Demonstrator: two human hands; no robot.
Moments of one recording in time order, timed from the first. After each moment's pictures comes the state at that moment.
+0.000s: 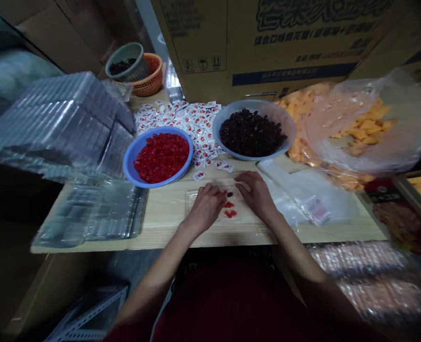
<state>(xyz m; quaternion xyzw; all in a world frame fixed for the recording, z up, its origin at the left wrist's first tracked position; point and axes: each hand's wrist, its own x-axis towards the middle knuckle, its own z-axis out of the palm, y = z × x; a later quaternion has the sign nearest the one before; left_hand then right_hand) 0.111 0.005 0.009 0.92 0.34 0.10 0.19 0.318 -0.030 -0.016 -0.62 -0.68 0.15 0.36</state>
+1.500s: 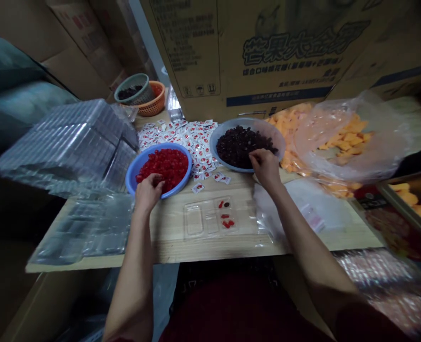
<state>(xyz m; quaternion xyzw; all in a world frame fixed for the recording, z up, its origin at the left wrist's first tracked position) -0.011 0.120 0.011 0.71 0.67 0.17 0.13 0.381 0.052 0.010 -0.73 -0.59 0.05 0.34</state>
